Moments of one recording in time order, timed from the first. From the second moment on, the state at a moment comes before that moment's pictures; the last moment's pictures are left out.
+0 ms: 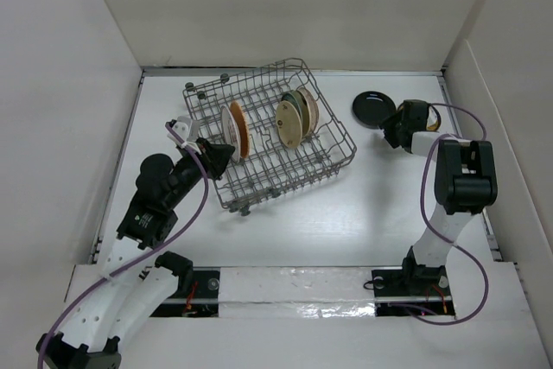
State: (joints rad) left arm -0.40 0.62 0.70 -0.13 0.18 -0.34; right arm -0.05 1.85 1.04 0.11 0.06 0.90
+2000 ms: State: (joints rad) left arm -0.40 0.44 0.69 -0.13 0.02 -0.35; right arm 0.75 1.91 1.92 -0.18 0.71 0.17
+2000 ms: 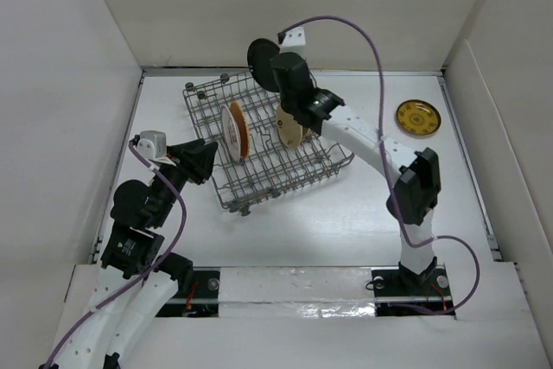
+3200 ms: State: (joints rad) left arm -0.40 0.48 0.69 -0.13 0.02 -0.36; right arm 0.87 2.30 2.09 -0.51 0.95 0.12
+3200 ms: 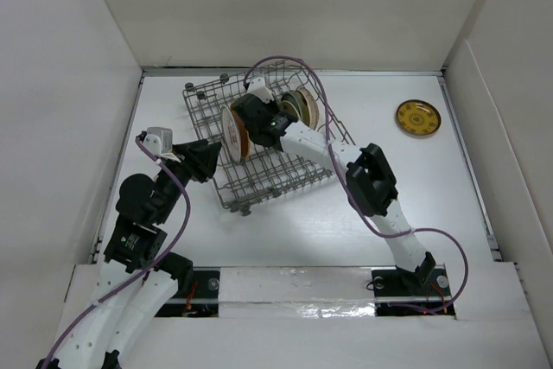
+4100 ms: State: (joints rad) left arm -0.40 0.48 0.69 -0.13 0.04 -0.36; right arm 0.70 1.59 1.57 -0.25 0.54 0.29
